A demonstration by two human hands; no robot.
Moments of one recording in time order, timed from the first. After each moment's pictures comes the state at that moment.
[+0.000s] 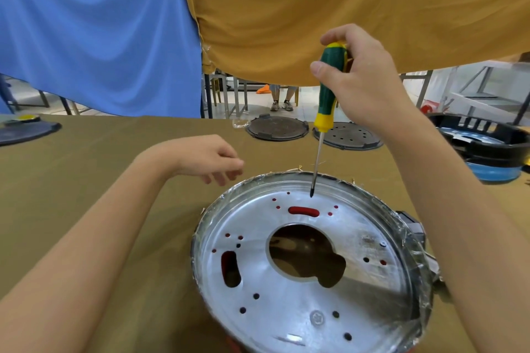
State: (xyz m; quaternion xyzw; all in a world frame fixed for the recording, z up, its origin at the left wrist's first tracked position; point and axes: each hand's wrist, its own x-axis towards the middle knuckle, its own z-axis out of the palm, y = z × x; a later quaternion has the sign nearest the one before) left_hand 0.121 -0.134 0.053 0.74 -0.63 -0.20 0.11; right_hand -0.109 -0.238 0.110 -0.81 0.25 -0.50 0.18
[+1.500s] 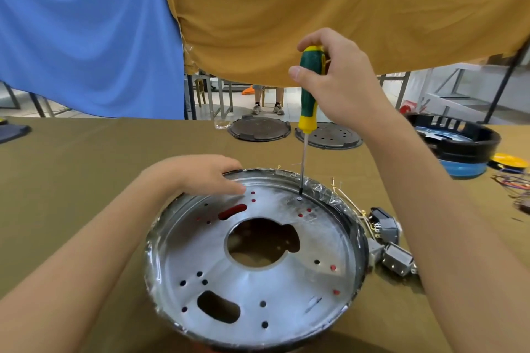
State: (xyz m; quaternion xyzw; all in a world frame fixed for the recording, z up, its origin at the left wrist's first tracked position) left_hand 0.078 -0.138 0.045 0.75 -0.64 -0.15 0.00; right_hand -0.117 -0.241 0.112 -0.82 0.26 -0.49 0.15
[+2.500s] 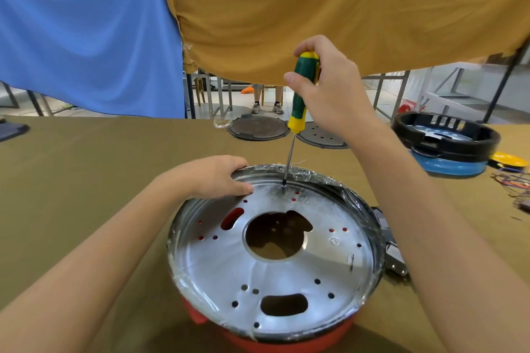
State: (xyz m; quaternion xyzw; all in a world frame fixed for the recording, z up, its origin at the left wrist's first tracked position) left_hand 0.074 -0.150 0.027 0.73 -0.66 -0.14 0.08; right_hand -0.108 -0.245 0.098 -0.82 0.25 -0.50 0.16
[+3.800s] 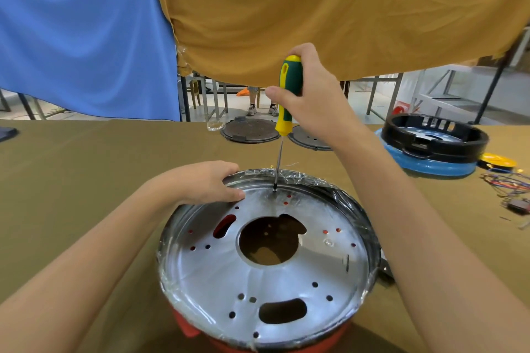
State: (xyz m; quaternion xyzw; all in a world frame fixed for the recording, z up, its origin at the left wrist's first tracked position) left_hand 0.074 -0.155 0.022 0.74 -0.66 -0.11 0.03; right_hand -0.105 -0.252 0.092 -0.83 0.26 -0.46 0.19
